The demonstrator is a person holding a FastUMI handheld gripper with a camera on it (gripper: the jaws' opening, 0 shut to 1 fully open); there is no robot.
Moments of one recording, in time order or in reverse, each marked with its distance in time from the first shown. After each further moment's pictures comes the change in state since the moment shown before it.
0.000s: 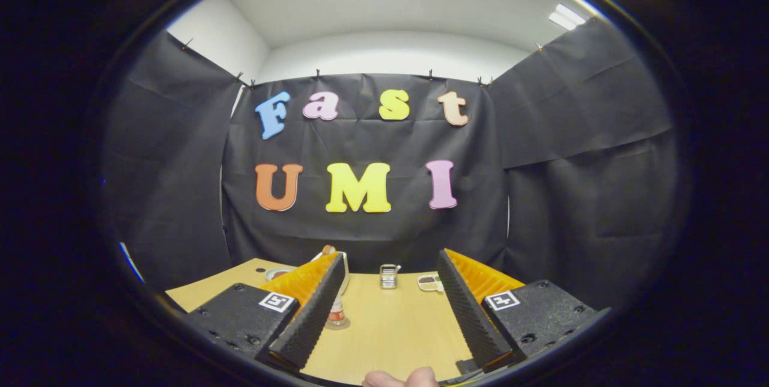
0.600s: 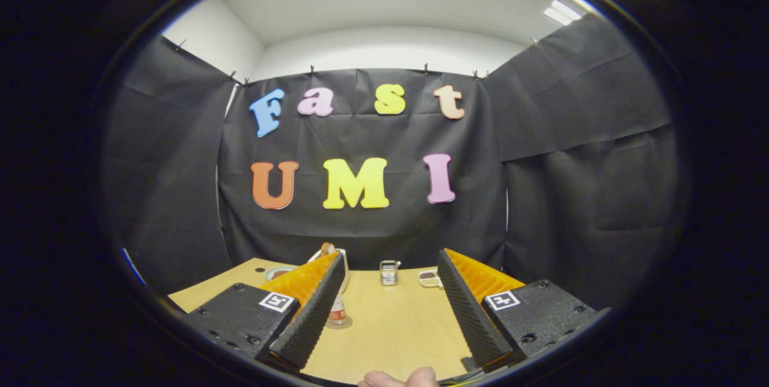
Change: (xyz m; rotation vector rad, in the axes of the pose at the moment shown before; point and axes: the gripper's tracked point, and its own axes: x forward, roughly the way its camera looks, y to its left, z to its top) arm 0.010 0.003 -0.003 0.012 0.026 -0.015
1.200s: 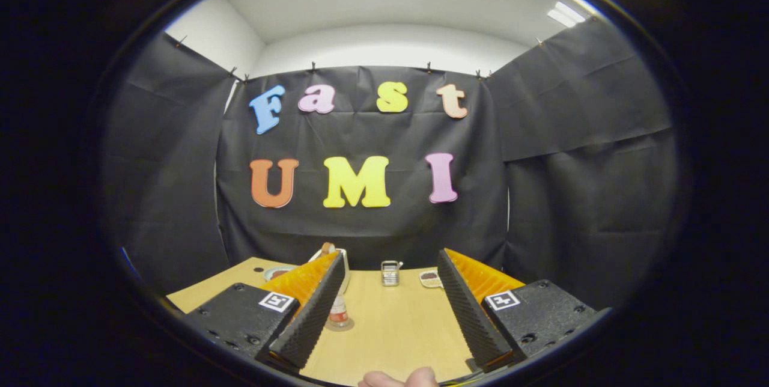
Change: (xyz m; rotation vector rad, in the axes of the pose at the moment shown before) arm 0.016 0.015 -0.002 -0.003 0.008 -0.007
